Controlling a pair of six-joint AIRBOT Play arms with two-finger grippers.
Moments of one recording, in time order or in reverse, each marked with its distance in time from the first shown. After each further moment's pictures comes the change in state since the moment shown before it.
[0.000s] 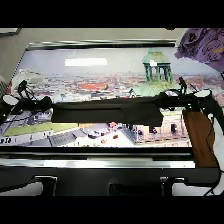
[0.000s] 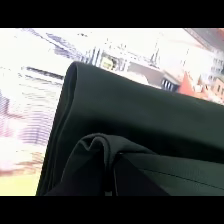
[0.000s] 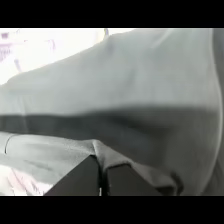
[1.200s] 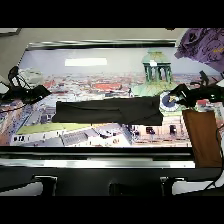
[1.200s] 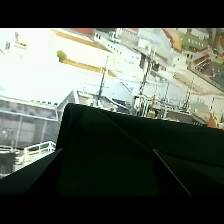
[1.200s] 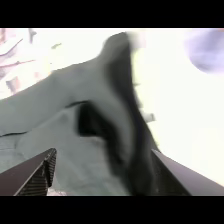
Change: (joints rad) left arm 0.002 0.015 0.204 0.104 -0.130 -0.055; right arm -0.180 -0.074 0.290 -0.228 0.260 0.237
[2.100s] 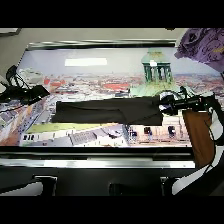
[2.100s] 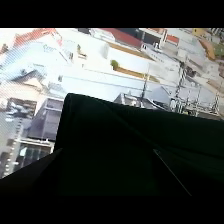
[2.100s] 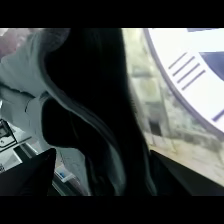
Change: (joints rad) left arm 0.001 0.020 0.010 0.017 -0.050 -0.024; right arm 0.010 -0.323 0.018 0.227 0.130 -0.214
